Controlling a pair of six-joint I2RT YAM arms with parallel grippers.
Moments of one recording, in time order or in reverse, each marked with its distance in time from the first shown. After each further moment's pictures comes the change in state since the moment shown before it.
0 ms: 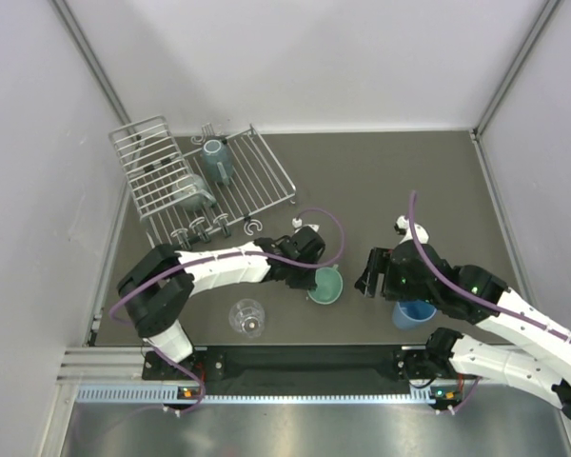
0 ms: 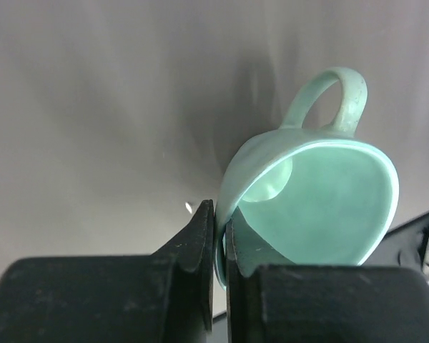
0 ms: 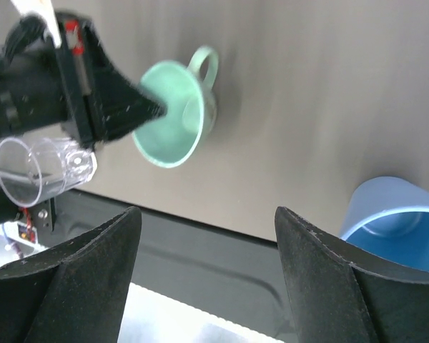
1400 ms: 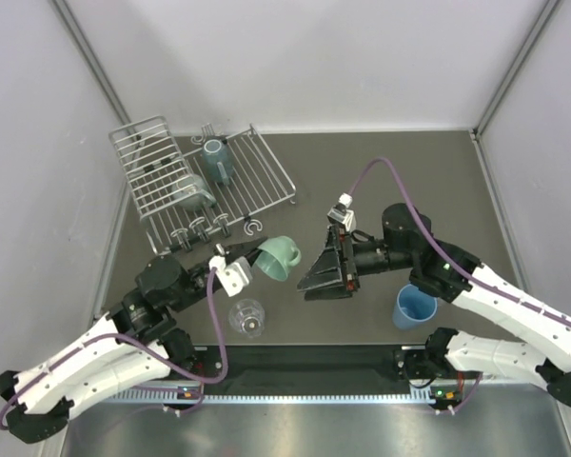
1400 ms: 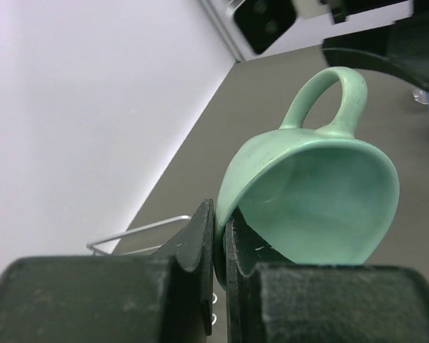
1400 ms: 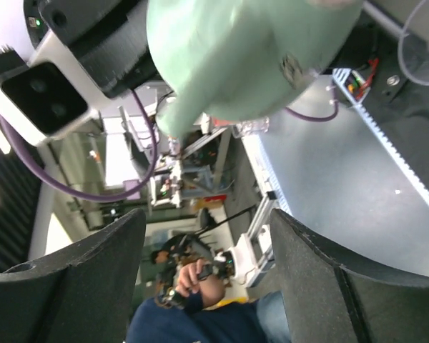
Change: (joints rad) left arm 0.001 -1.102 -0.297 0.312 0.034 1.329; right arm -0.003 0.204 0.135 0.626 -0.923 0.370
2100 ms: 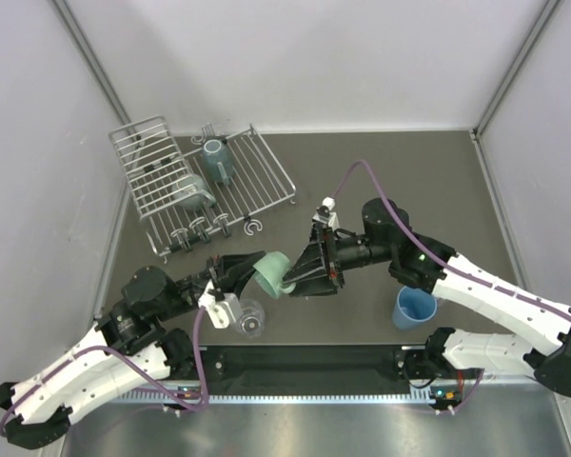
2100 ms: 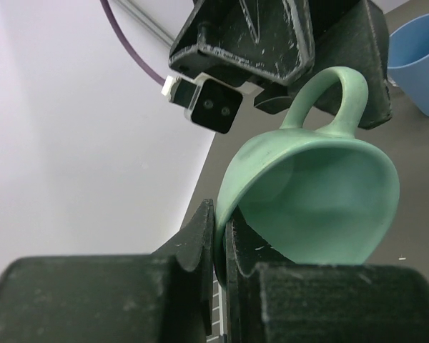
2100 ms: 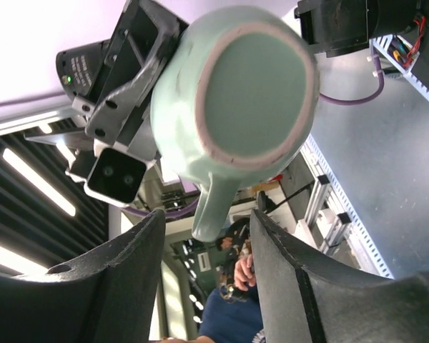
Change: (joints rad) left arm 0.000 -0.128 -0.040 -0.071 0.205 0.243; right arm 0.000 0.135 0.000 0.144 -0.075 0.254
